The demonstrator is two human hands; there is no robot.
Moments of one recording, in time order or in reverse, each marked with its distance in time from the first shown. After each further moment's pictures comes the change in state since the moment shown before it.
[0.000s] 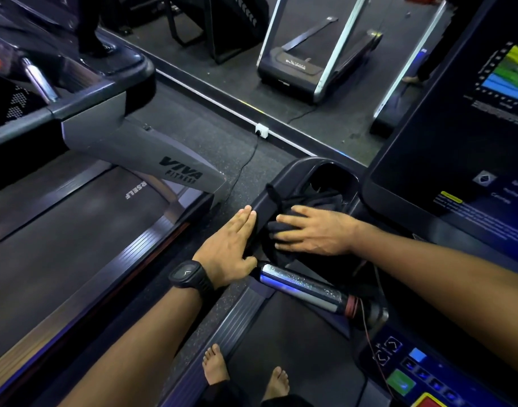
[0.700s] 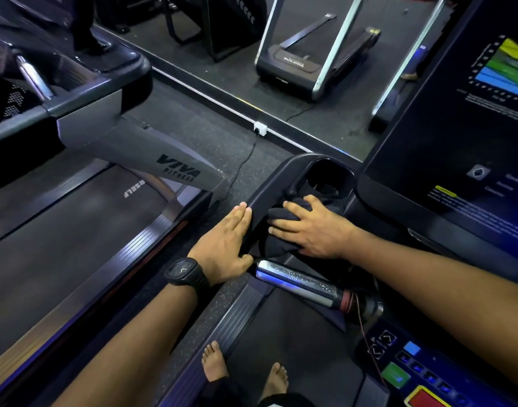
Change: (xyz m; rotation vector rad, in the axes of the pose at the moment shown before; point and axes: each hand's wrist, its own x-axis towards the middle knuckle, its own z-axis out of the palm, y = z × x) left_hand 0.001 0.000 0.003 0.060 0.018 0.004; right_hand 0.001 -0.012 -0.013 0.162 -0.274 0.294
